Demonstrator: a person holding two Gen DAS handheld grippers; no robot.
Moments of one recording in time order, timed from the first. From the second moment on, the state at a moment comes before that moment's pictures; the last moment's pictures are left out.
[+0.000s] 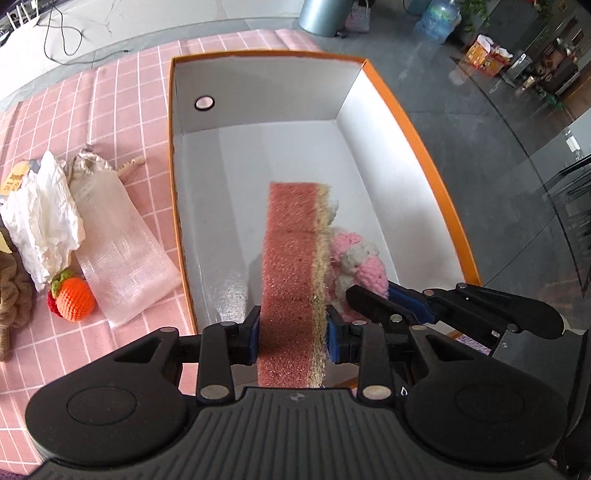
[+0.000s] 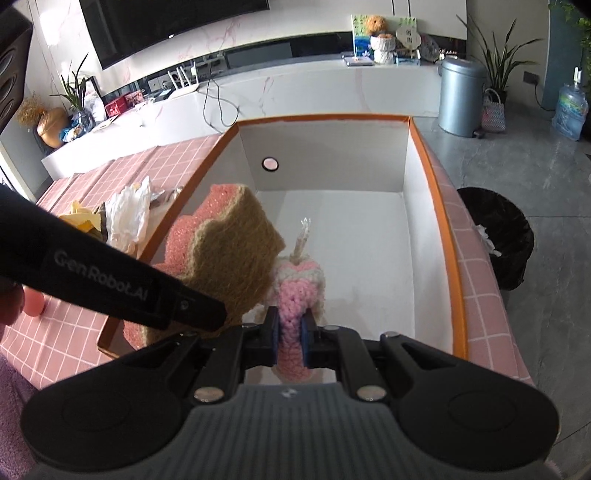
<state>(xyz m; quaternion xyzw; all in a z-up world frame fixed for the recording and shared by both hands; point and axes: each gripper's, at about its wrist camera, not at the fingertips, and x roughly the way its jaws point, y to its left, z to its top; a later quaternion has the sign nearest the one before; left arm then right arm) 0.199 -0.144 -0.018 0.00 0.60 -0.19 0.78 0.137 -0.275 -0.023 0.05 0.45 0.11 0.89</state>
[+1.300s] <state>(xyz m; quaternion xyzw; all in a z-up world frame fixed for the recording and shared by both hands) 0.171 -0.063 0.010 -0.09 0.49 -0.15 0.86 0.170 -0.245 -0.046 -0.02 0.52 0.09 0.85</state>
